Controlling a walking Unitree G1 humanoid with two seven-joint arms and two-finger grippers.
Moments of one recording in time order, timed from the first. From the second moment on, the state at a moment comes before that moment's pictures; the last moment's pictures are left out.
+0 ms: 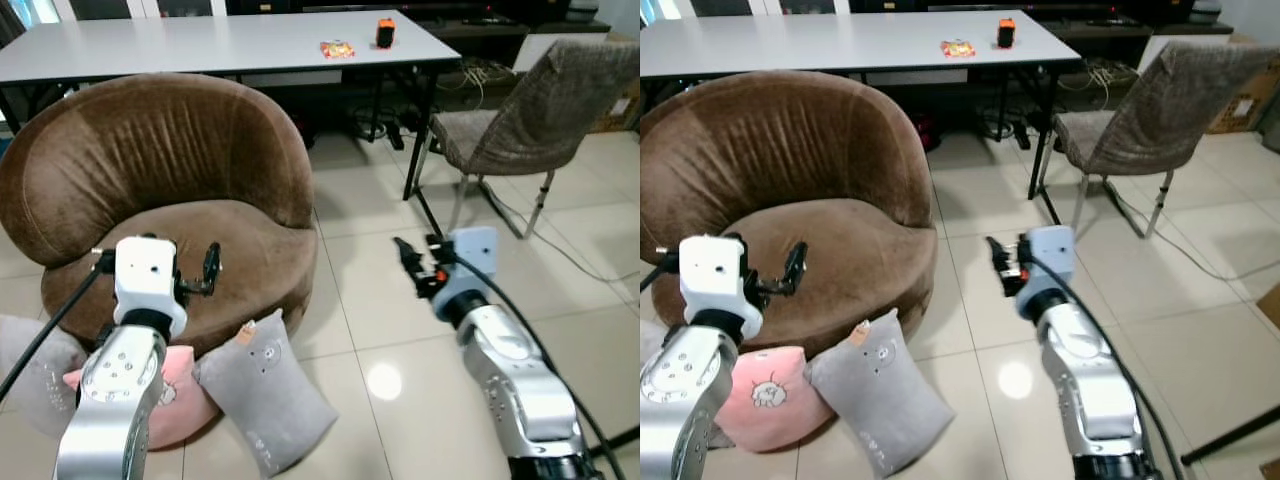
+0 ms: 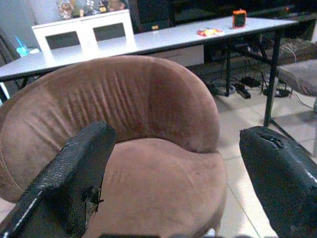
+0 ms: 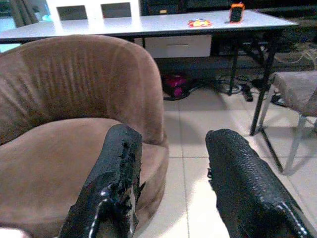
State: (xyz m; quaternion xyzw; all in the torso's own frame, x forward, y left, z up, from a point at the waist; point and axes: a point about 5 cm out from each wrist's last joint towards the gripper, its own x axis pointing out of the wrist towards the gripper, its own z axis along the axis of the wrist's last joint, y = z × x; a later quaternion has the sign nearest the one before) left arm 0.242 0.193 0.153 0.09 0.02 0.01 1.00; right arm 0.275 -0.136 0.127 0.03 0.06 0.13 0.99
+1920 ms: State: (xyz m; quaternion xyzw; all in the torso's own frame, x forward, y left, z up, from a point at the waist) left arm 0.236 0.203 0.149 0.12 0.00 0.00 0.99; right arm 0.281 -0.130 0.128 0.06 0.04 0.15 0.99
